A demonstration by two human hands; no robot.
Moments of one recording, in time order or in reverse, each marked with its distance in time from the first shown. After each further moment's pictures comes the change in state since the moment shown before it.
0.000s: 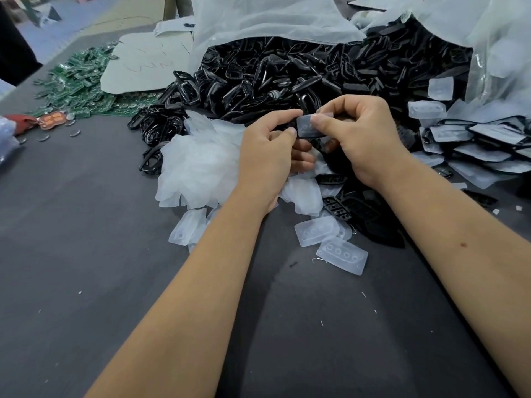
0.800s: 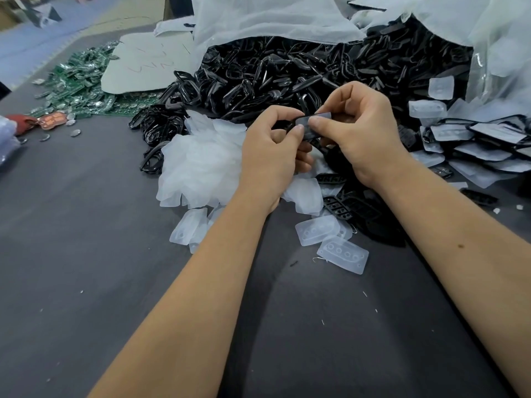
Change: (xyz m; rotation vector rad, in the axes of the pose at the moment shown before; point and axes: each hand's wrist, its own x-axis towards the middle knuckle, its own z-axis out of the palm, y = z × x) left_hand -0.001 -0.001 0.001 0.104 0.008 0.089; right_hand -0.003 0.000 0.000 0.014 0.022 -0.087
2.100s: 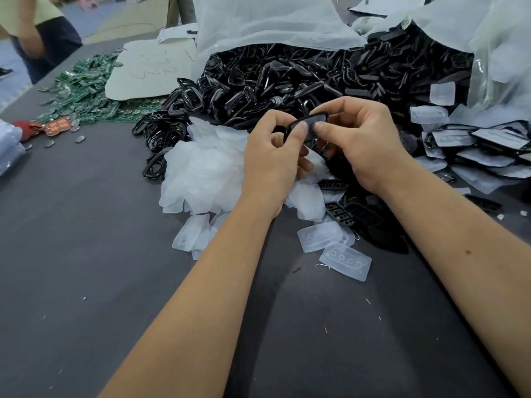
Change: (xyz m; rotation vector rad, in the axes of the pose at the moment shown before) left_hand 0.001 0.001 0.002 0.014 0.037 0.017; right_hand 0.001 0.000 -0.001 0.091 -0.077 0.053
